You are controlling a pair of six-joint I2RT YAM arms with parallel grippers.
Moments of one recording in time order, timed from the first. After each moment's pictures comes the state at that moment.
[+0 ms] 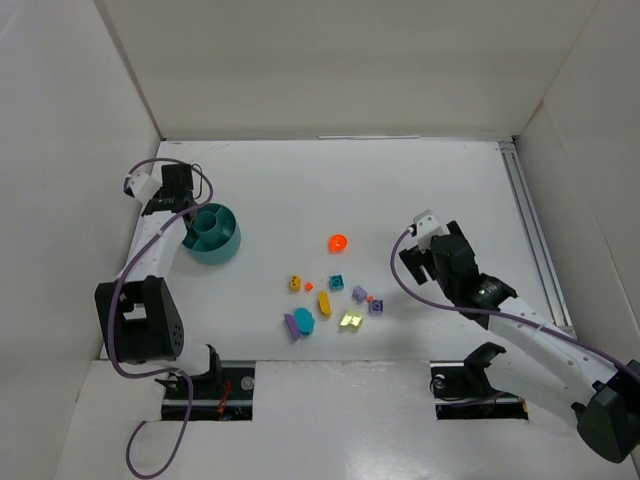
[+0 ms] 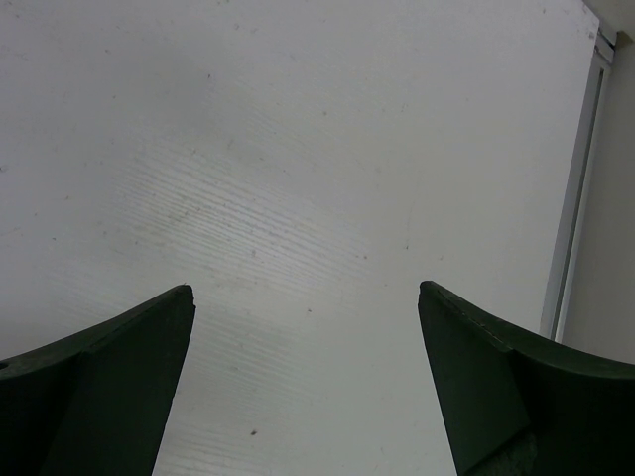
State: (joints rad) left arm 0.08 1.46 1.10 -0.54 -0.51 -0.91; right arm 0.59 0.89 0.56 -0.22 0.45 -0.26
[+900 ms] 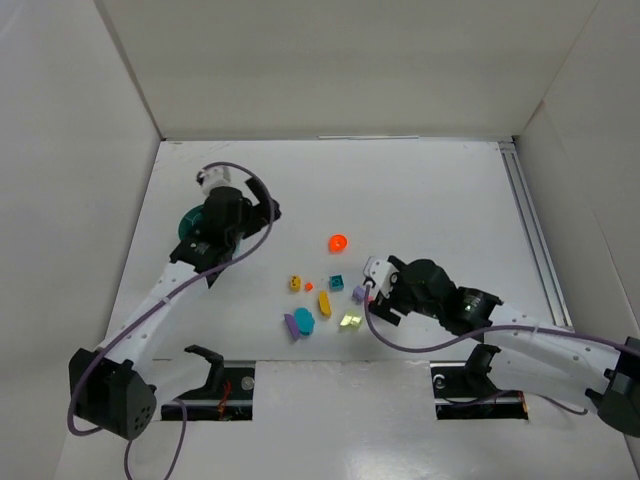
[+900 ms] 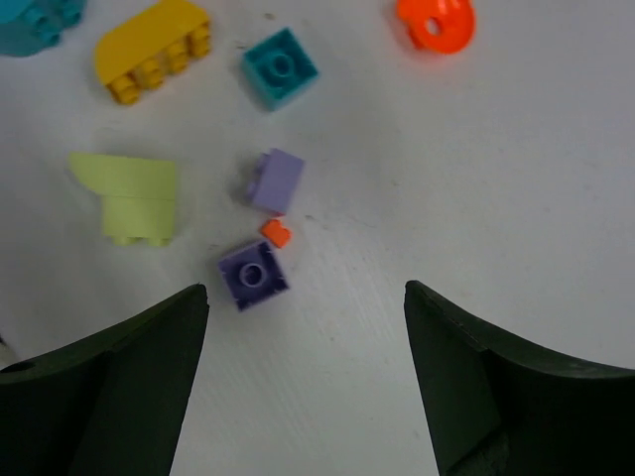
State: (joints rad) left arm -0.30 1.08 0.88 -0.30 -0.22 -0.74; right arm 0.89 0.89 0.55 -0.28 0.09 -0.34
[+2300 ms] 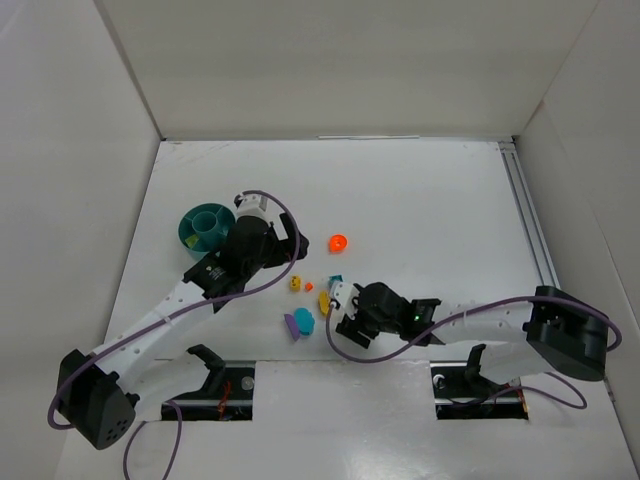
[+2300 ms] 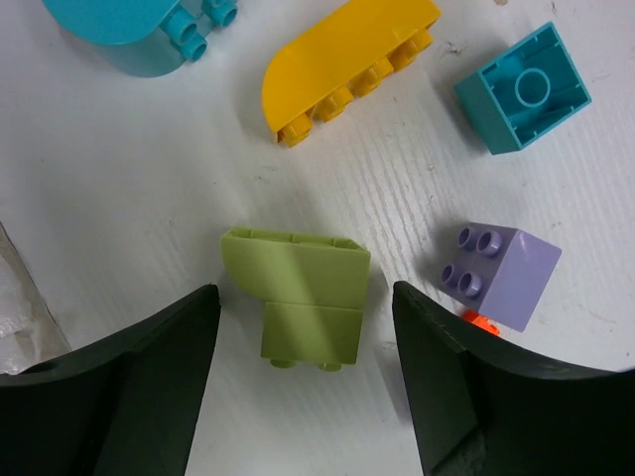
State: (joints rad) left arm -0.63 0.99 0.74 -0.30 -0.19 -0.69; right arm 1.13 1.34 0.51 0.06 0.07 -0.12
